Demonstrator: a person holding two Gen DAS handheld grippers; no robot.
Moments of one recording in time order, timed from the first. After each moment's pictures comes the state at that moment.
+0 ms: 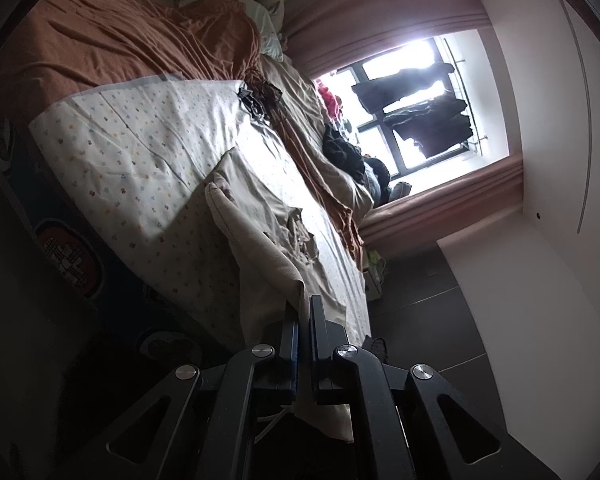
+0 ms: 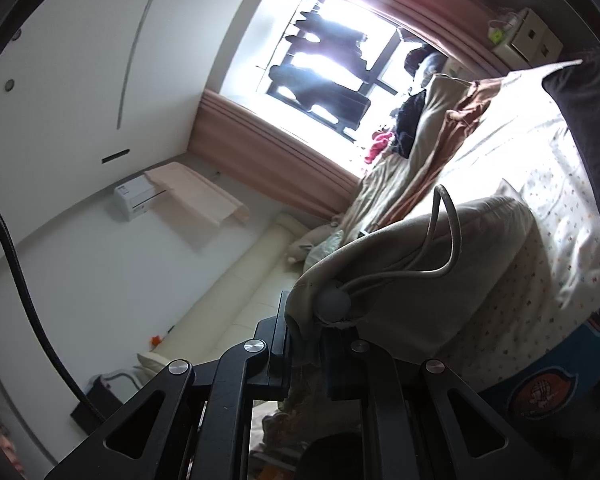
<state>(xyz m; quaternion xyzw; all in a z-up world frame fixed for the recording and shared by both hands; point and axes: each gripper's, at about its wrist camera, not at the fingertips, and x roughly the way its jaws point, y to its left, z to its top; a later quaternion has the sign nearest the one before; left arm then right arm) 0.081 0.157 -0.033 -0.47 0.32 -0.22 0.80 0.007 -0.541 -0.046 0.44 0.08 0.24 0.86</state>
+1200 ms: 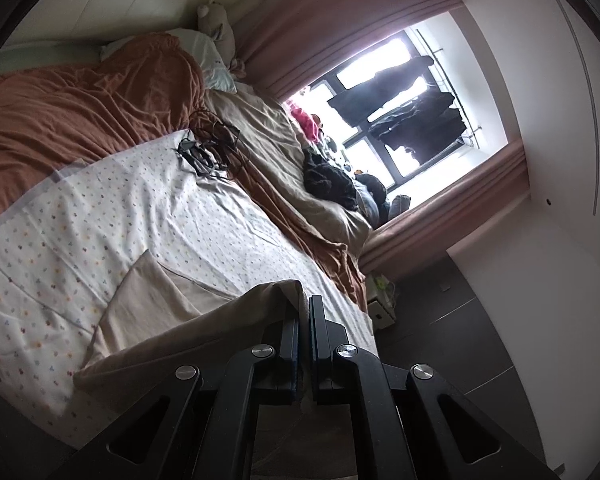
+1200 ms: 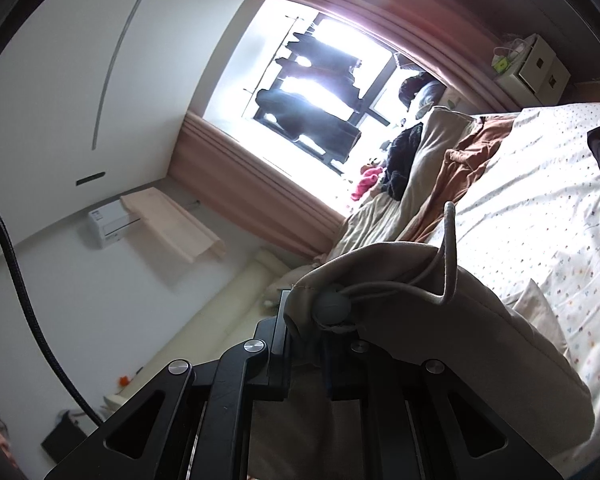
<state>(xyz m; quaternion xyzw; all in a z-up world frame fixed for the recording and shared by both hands) 0.304 0.083 0.069 -0.40 0.29 -0.21 0.84 0.174 -0.589 -0.001 0.44 0.05 0.20 0.88</state>
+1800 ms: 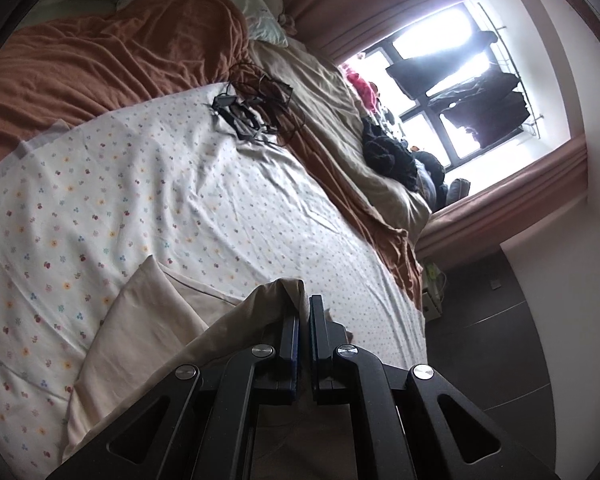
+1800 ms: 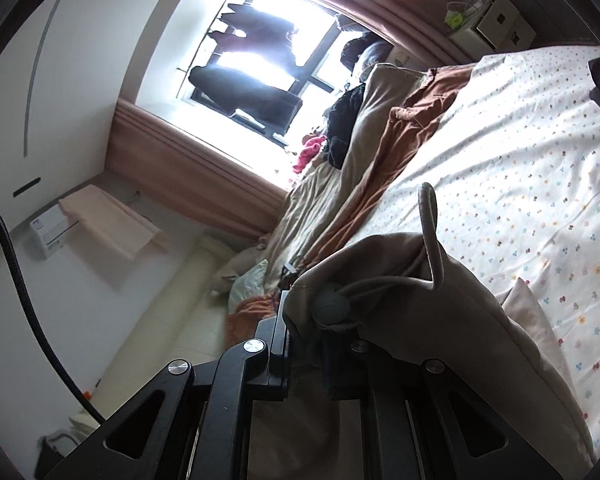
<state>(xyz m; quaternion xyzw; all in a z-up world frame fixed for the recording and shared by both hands) 0.464 0.047 -0.033 -0.39 0.38 -0.15 0.82 0.304 -0.611 -0.070 0.46 0.15 0.14 0.86</state>
